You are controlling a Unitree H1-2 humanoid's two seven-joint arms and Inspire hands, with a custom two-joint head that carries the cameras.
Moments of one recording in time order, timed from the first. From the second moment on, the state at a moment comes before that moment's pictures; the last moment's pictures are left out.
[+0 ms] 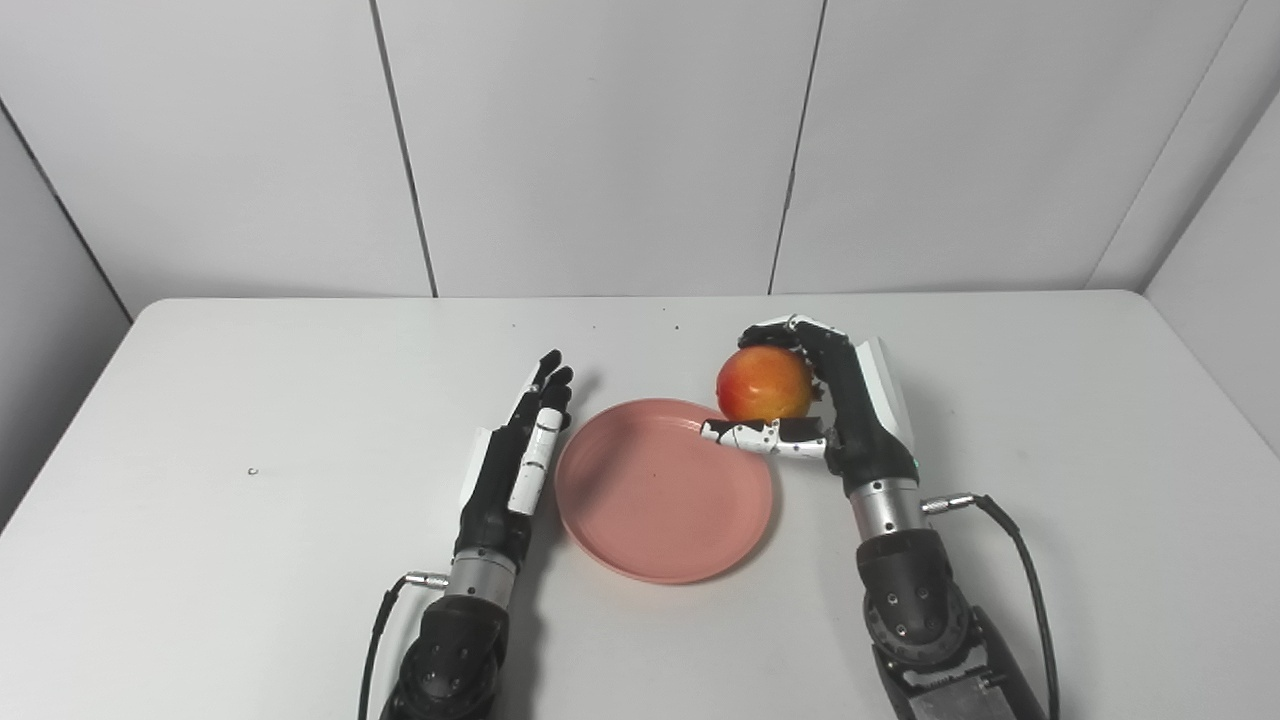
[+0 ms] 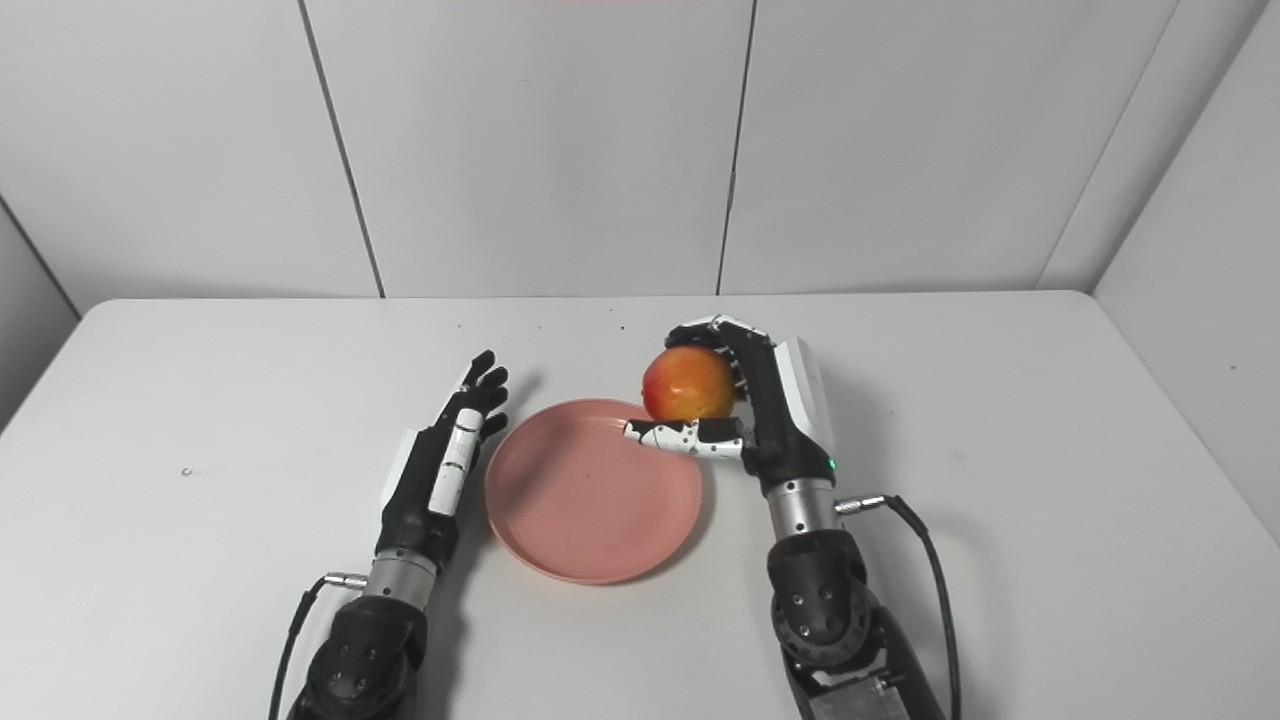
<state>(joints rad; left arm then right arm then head) -0.27 -0.08 -0.10 0.22 0.11 -0.09 0.01 -0.33 -0.09 0.19 0.03 -0.43 0.00 -0.19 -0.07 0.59</state>
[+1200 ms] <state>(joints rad) -0.27 -0.09 -0.10 0.22 0.11 -0.09 0.01 -0.32 -0.06 0.29 0.16 -0.52 -0.12 -0.10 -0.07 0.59</state>
